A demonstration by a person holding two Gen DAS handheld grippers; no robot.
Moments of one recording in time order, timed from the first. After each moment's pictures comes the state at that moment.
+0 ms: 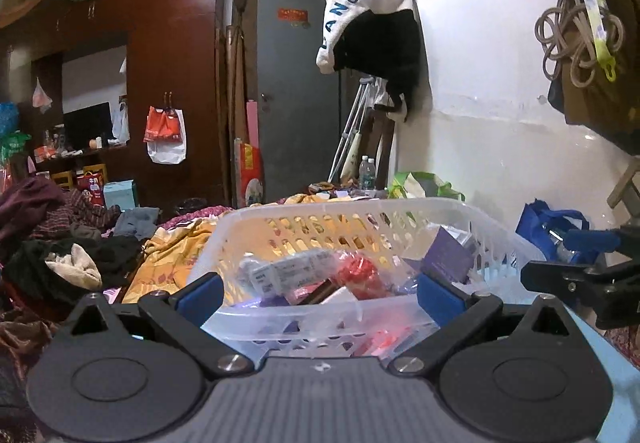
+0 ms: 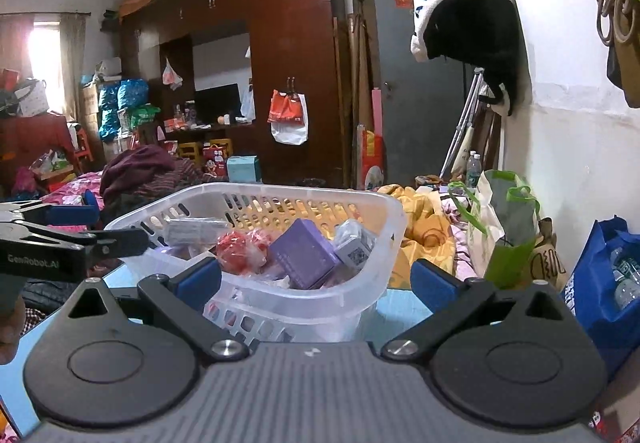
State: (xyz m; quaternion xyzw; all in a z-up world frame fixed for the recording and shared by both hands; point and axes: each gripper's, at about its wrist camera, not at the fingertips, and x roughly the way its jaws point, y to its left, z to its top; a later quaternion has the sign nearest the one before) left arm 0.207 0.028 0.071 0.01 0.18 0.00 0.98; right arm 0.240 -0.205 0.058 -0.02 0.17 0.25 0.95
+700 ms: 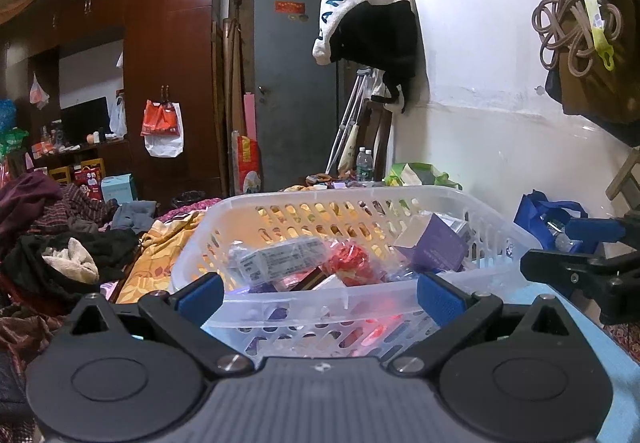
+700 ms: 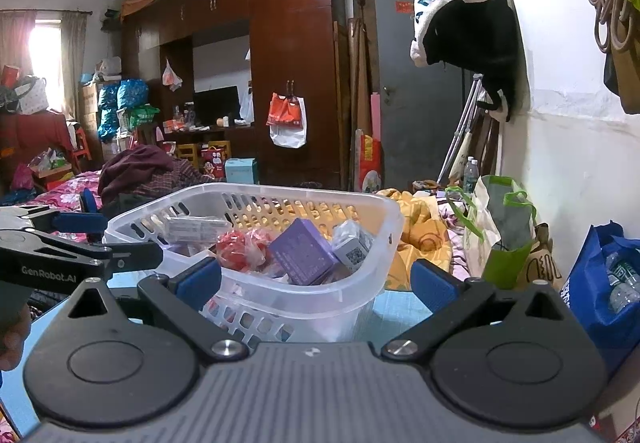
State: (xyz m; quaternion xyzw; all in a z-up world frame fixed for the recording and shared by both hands) left arm 0.206 0.021 0.066 0.01 0.19 -0.01 0.98; right arm 0.237 -0.204 0.061 -0.02 0.16 0.25 0.95
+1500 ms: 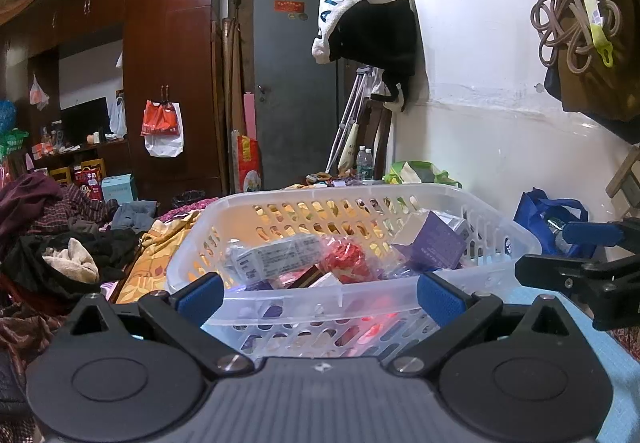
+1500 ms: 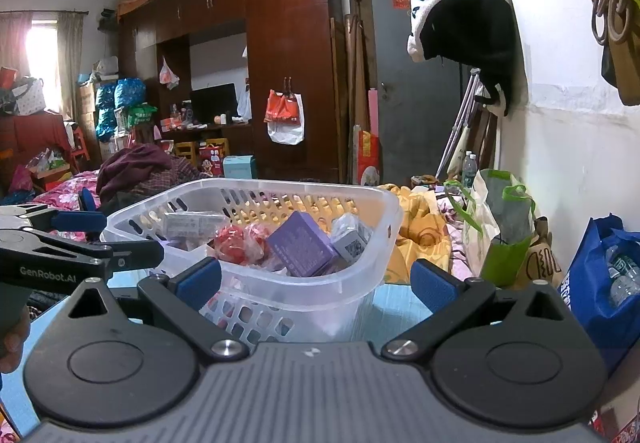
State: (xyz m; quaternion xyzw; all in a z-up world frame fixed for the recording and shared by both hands) left arm 0.207 0.018 0.064 0.01 0.19 -0.01 0.98; right arm 0.240 -0.207 0.056 -0.02 0.17 0.25 0.95
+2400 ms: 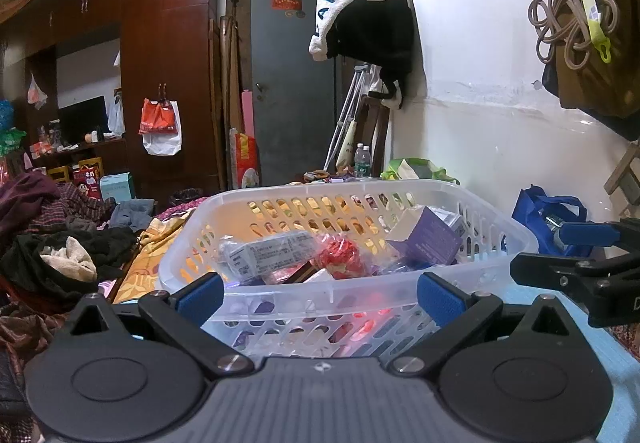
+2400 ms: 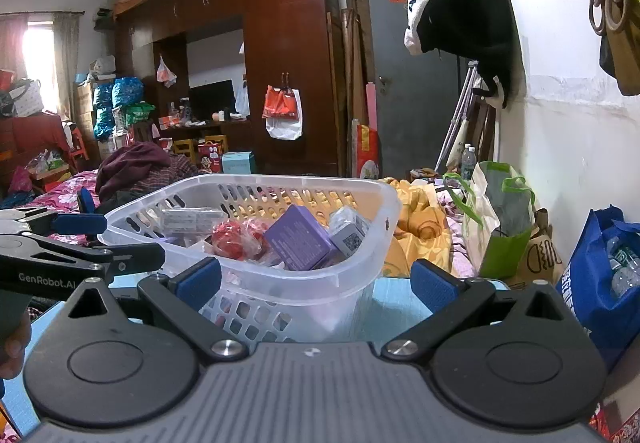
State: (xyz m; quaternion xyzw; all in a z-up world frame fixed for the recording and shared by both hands) left arm 0.208 0.012 0.061 0.01 0.19 -0.01 0.98; right arm 0.245 -0.209 0.049 -0.02 0.17 0.25 0.95
